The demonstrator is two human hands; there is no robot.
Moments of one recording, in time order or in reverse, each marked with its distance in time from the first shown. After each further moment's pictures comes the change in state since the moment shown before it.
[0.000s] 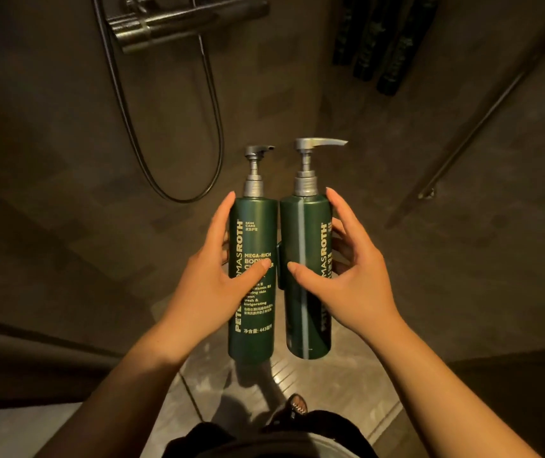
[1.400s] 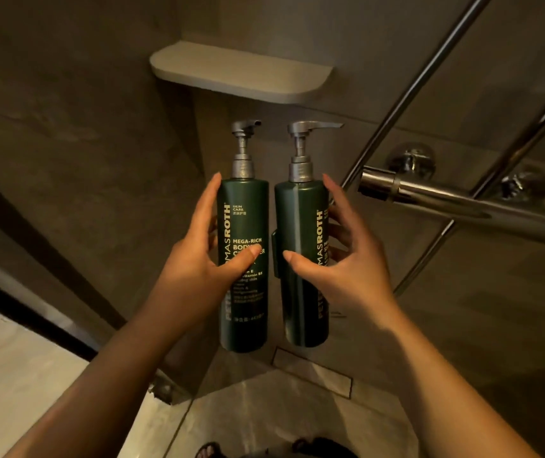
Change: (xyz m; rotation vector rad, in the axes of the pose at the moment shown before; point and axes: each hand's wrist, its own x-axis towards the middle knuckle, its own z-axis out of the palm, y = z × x) left_hand 0.112 0.018 -0.143 0.179 1.009 -0.108; right_hand 0.309 -0.040 0.178 0.307 -0.906 -0.410
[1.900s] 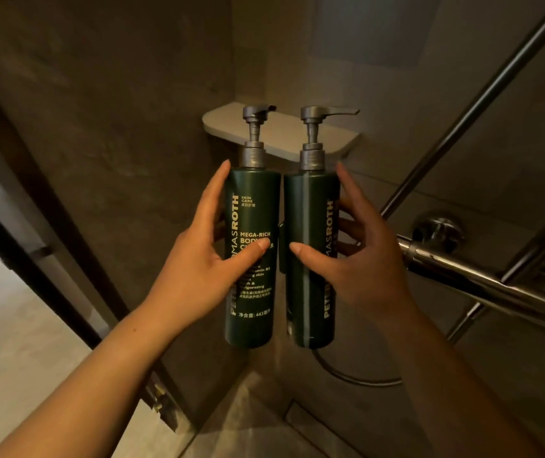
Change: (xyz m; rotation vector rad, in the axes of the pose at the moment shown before) left_hand 0.022 0.058 0.005 0.166 0.193 0.131; right_hand 0.068 -0.019 -0.031 0.109 -0.146 -0.216
